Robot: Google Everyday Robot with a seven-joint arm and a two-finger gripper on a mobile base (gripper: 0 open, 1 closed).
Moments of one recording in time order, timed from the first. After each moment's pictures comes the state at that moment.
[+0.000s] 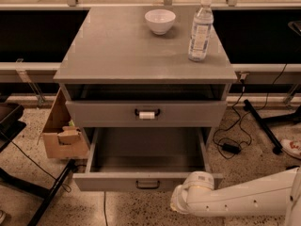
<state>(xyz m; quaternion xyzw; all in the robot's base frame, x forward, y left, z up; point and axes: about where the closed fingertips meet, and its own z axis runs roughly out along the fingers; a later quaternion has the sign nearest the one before) 0.441 -0.103 0.348 -0.67 0.72 0.00 0.16</state>
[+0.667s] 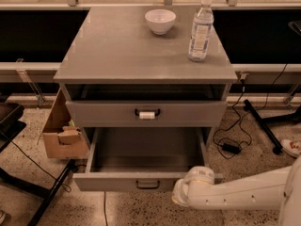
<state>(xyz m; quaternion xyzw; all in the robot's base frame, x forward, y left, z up) 0.469 -0.111 0.346 -0.68 0.71 -0.02 0.17</state>
